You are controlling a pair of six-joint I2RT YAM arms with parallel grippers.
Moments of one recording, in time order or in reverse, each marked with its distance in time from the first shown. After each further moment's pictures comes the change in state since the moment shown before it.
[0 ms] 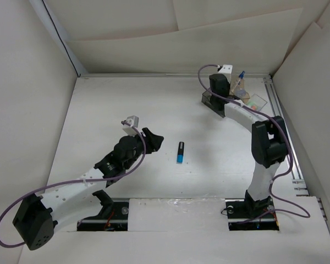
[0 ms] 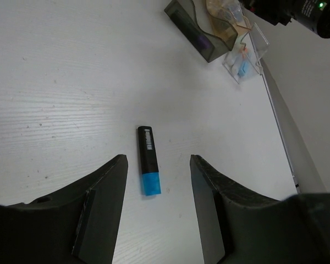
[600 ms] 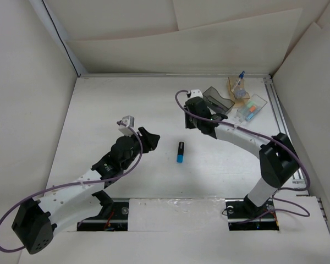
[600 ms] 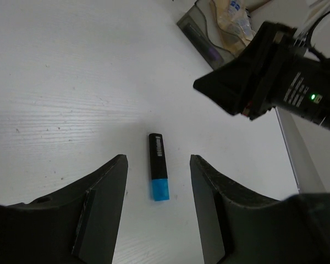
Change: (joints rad) left arm 0.027 -0.043 -0.011 -0.024 -0.024 0.000; right arm 0.323 -0.253 -0.223 -0.245 -0.370 0.209
